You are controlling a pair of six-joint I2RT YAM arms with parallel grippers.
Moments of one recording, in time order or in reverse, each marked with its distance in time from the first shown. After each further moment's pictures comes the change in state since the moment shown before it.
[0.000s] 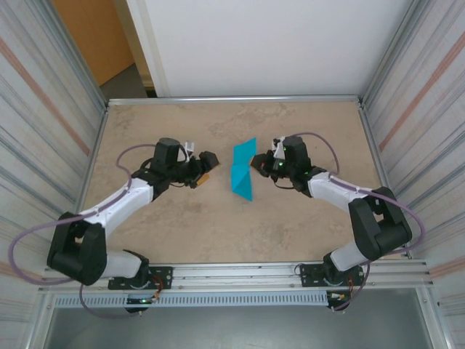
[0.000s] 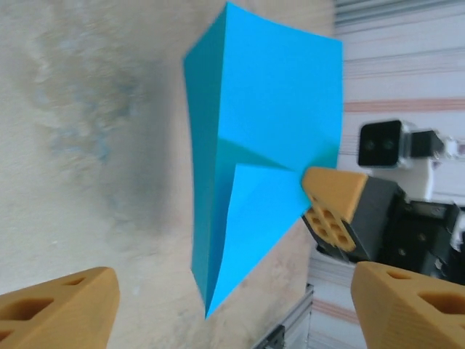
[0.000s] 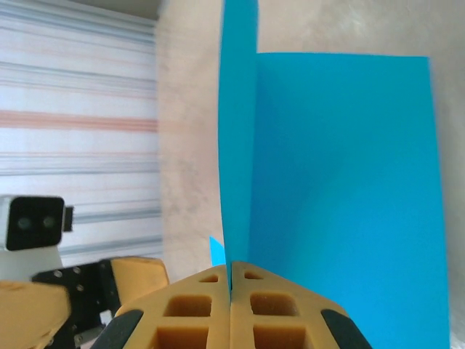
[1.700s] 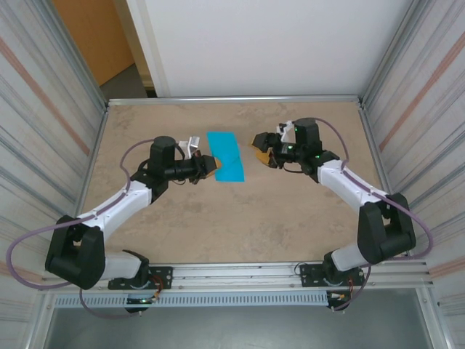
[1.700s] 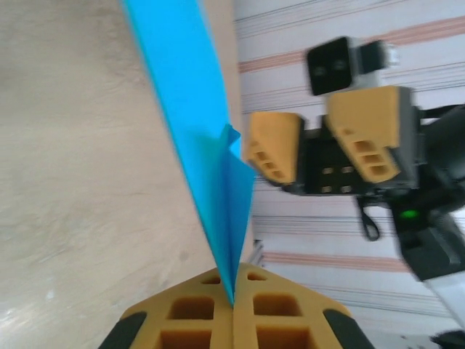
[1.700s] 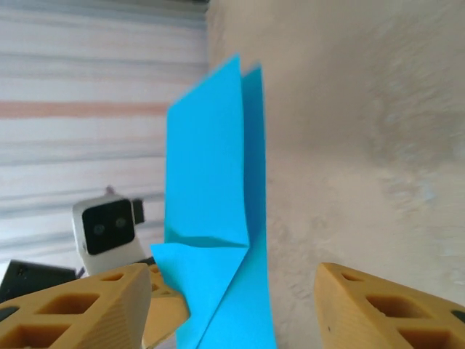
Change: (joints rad) left arm 0.008 0.000 -0.006 0.109 0.187 0.036; right arm -0.100 -0.053 0.185 -0.266 -0.159 0.010
